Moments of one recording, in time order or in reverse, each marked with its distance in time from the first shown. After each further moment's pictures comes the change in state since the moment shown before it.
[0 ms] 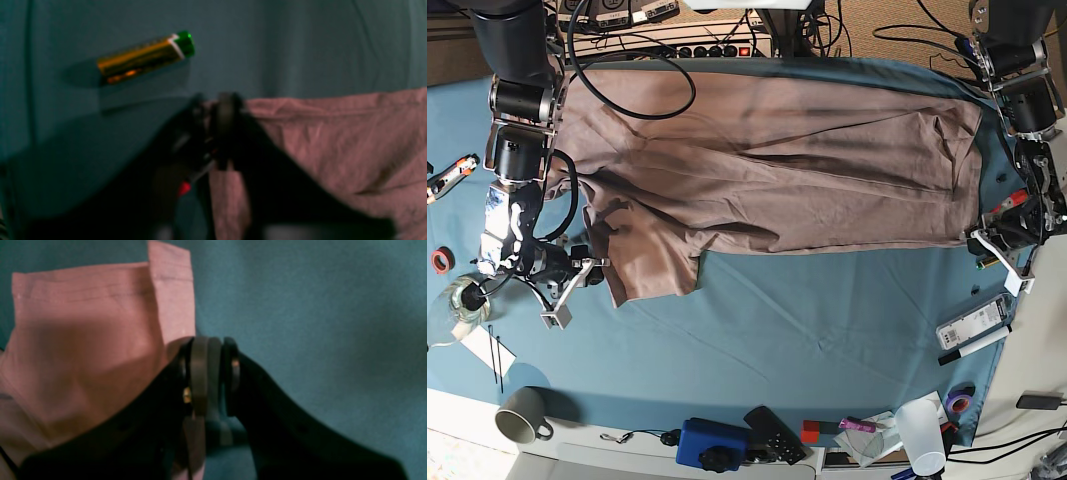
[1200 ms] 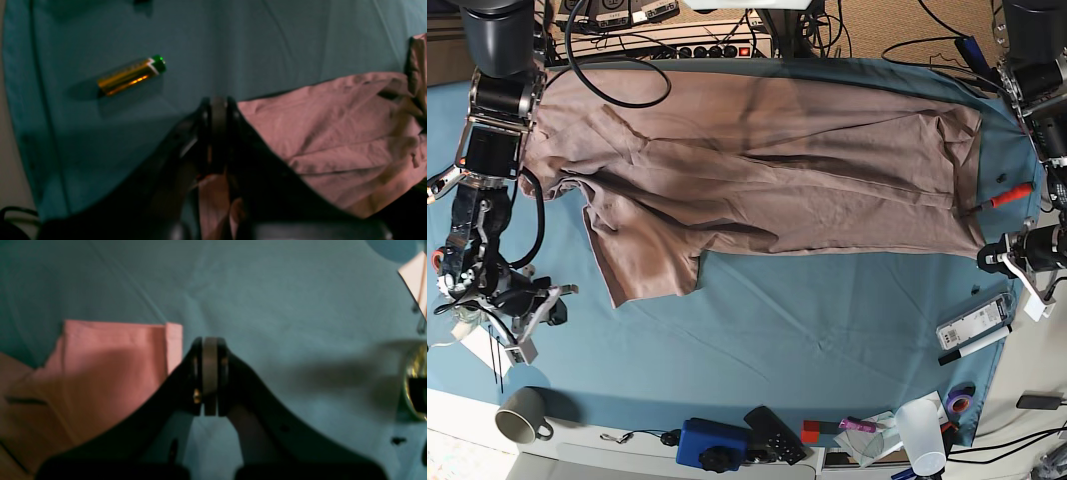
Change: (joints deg) left arm -6.4 -6.3 0.1 0.3 -18.1 1.8 18.6; right arm -0.5 5.9 0.2 20.0 6.6 -0.9 -6.3
